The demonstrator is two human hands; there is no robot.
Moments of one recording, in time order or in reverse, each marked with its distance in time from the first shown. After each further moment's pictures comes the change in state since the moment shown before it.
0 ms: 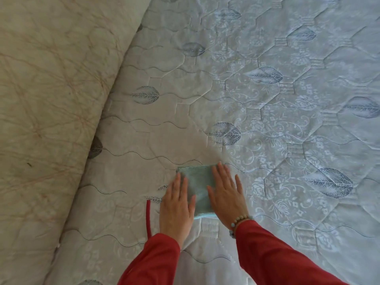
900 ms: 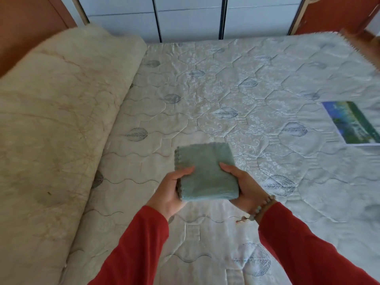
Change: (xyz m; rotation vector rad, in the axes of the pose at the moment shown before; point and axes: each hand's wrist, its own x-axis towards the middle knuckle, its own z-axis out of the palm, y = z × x) left_hand 0.005 0.108 -0.205 -1.794 -0.632 -0.366; right_hand -0.031 -0.014 -0.234 1.798 -0.353 0.508
